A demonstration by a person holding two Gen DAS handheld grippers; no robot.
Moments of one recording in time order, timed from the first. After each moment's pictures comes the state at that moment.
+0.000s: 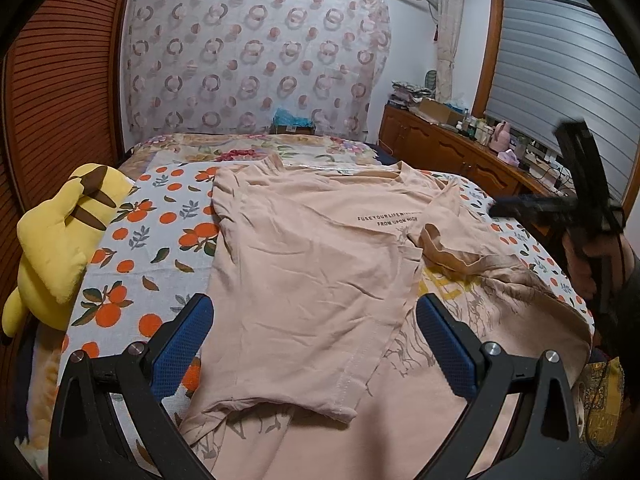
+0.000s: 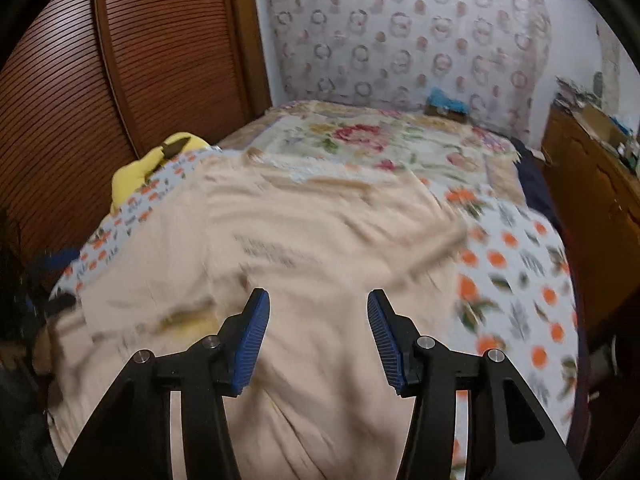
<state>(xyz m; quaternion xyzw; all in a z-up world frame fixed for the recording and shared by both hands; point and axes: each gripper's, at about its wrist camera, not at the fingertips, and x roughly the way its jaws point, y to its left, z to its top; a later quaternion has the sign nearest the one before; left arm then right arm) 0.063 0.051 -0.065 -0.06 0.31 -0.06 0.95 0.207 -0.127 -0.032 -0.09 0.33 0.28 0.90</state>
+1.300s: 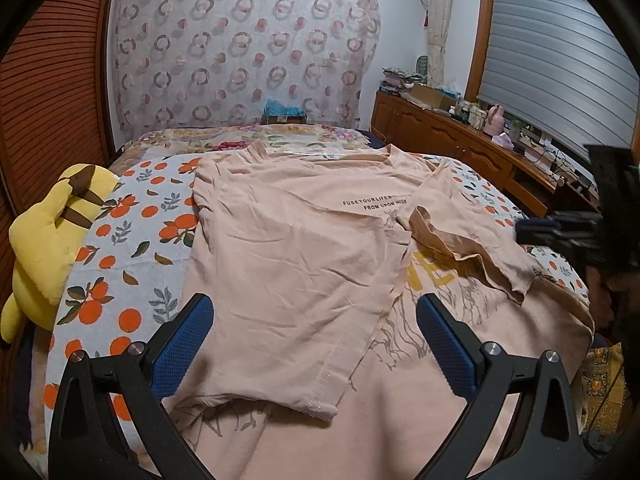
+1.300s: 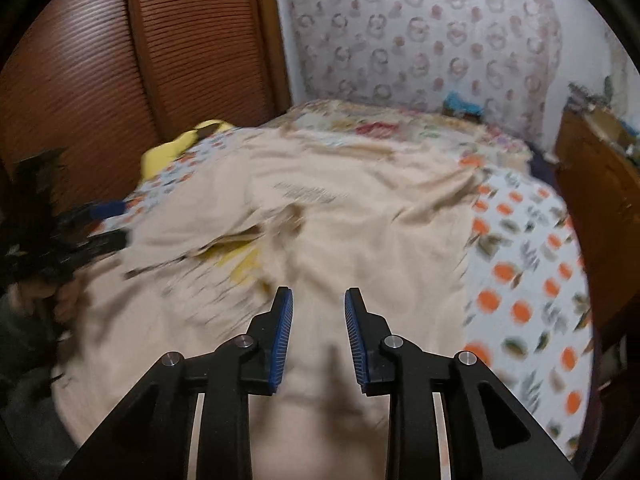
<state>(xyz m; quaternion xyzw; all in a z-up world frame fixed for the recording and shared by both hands) 0.070 0.035 -0.073 -0.04 0.33 -0.08 0.94 0.125 -0.155 -0.042 -0.10 0.32 0.31 0.89</state>
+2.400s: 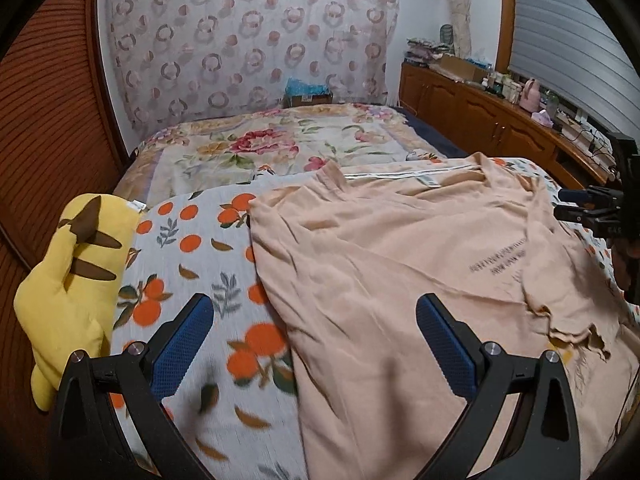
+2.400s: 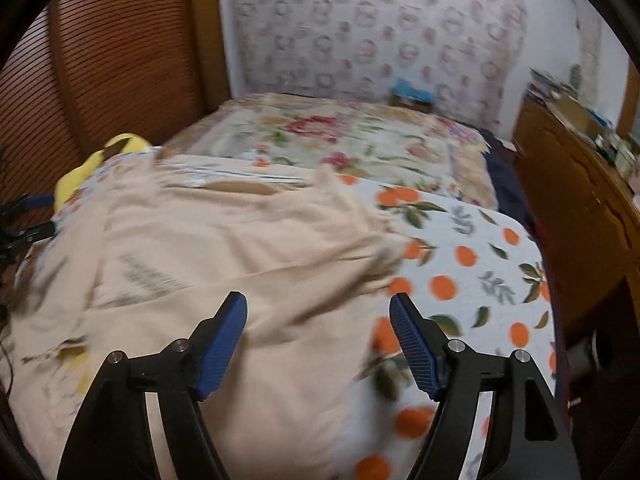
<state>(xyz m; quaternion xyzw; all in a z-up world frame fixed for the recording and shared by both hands) 0.212 0.101 -0.072 0.00 0.38 -0.04 0.92 0.265 -0.158 -0.042 -0.09 0.35 0.23 0.91</state>
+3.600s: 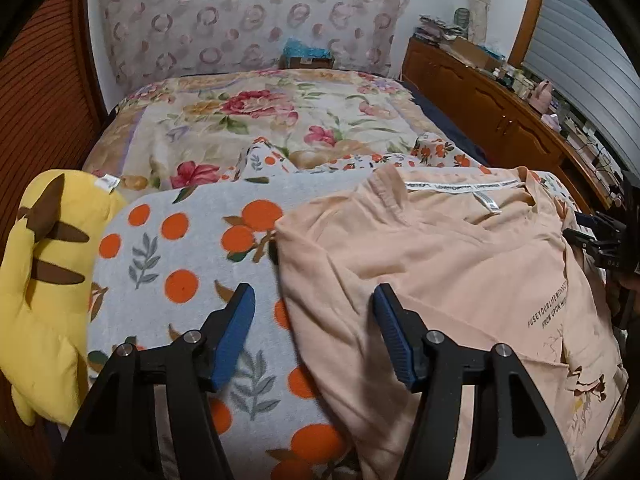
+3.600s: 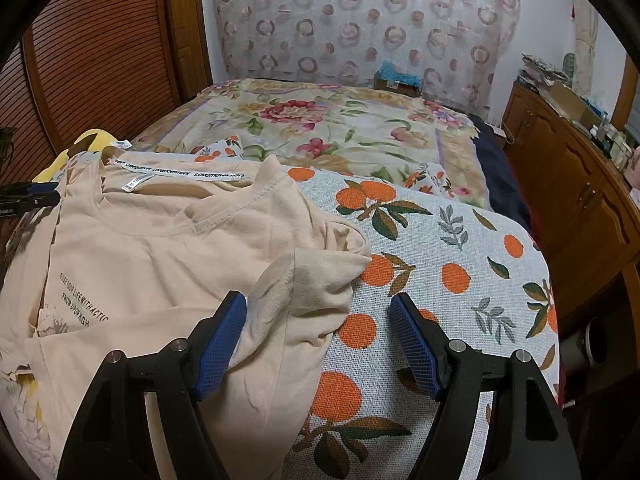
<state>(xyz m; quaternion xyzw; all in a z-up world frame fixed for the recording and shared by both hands) 0.294 0.138 -0.091 -0.04 0.45 -0.07 0.89 0.324 -0.151 -0.058 -0.10 0.36 0.20 0.90</state>
